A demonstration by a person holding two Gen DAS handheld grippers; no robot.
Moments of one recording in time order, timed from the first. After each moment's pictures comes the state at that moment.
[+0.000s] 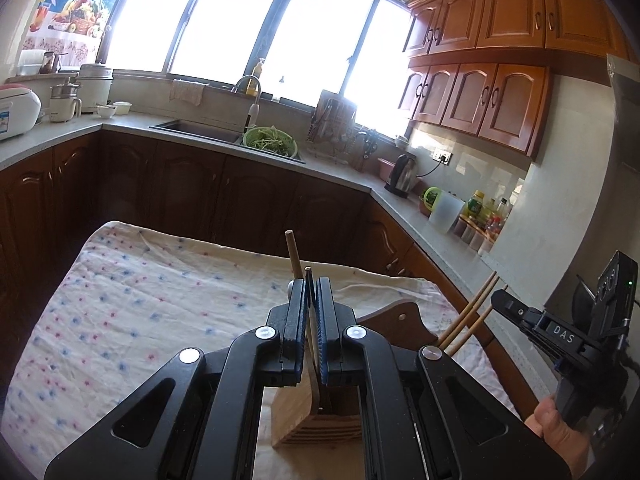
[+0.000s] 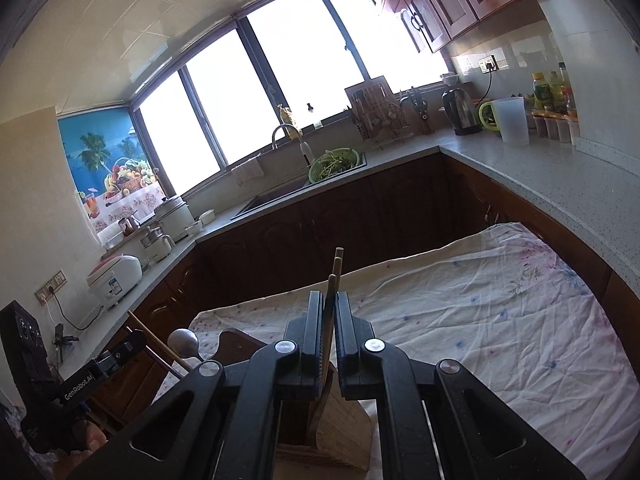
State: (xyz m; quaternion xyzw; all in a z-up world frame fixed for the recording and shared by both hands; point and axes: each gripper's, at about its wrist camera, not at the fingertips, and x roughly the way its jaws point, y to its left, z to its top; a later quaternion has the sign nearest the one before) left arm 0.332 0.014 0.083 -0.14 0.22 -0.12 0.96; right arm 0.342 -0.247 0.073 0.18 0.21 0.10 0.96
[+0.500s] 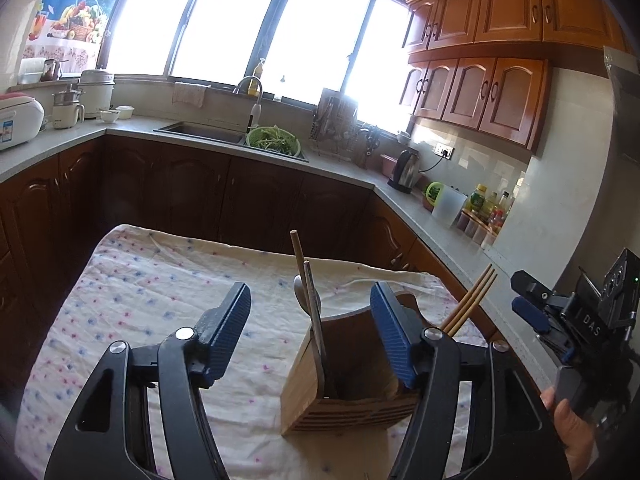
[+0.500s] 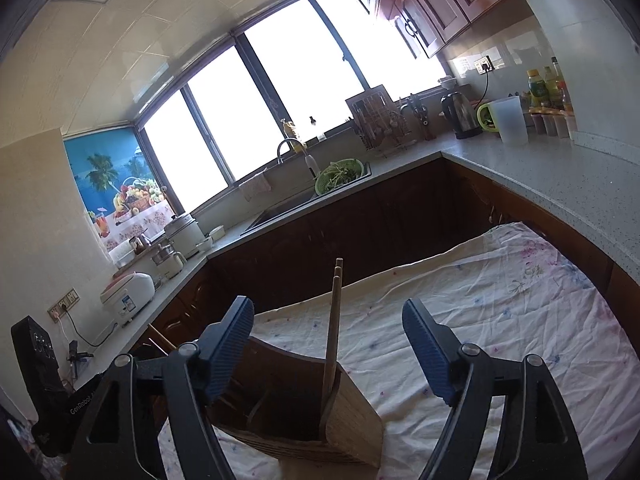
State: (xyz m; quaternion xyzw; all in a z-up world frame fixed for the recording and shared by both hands) left arm 0.312 0.018 0.095 -0.13 0.22 -0.11 0.96; right arm 0.322 -0.257 0.078 0.21 0.18 0.11 0.95
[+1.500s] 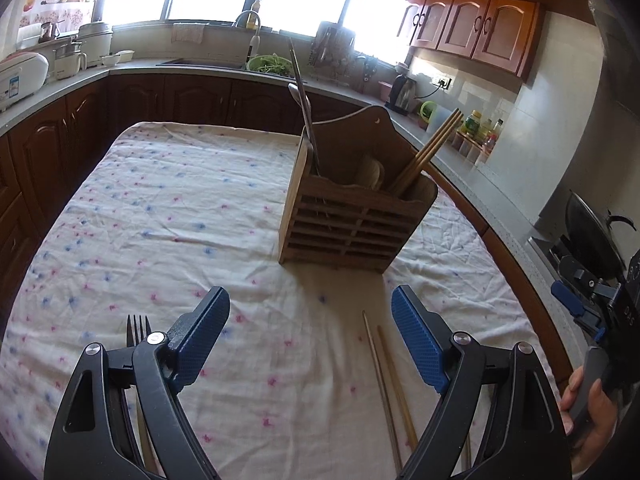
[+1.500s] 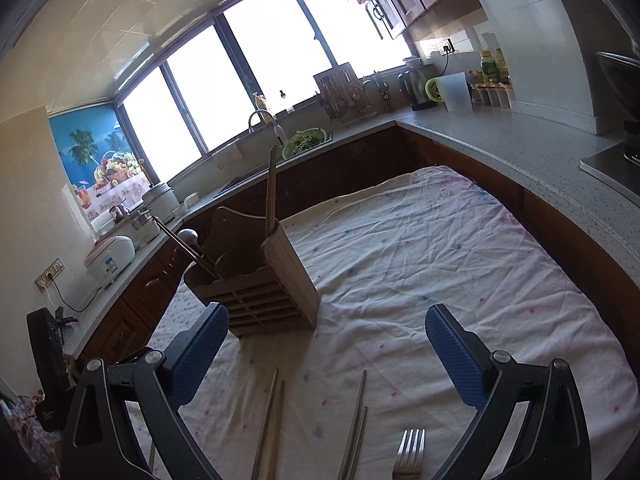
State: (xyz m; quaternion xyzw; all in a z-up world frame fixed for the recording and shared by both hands) left arm 0.197 0.000 0.015 -0.10 0.34 -0.12 0.93; right arm 0.178 -0.293 0.023 0.19 0.25 0.06 0.95
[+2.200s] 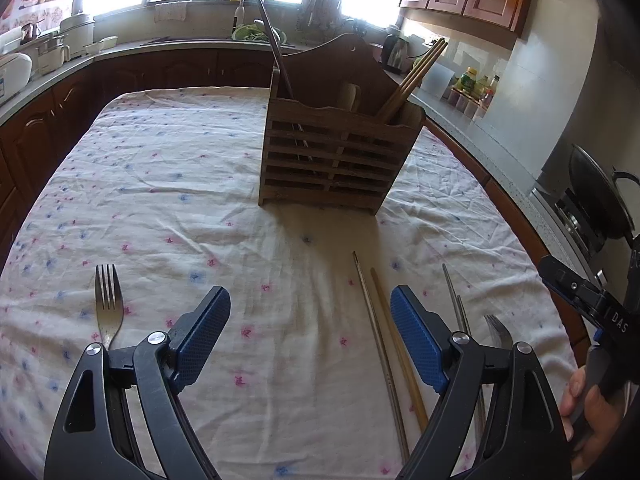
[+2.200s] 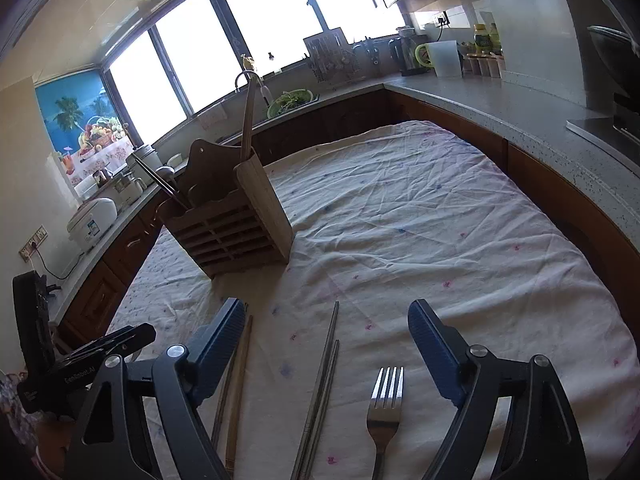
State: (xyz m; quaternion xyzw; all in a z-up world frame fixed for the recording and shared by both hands) left arm 0.190 -0.031 -0.017 -0.06 0.39 -0.14 0.91; right arm 0.163 -0.284 -0.020 0.16 0.32 0.05 0.93
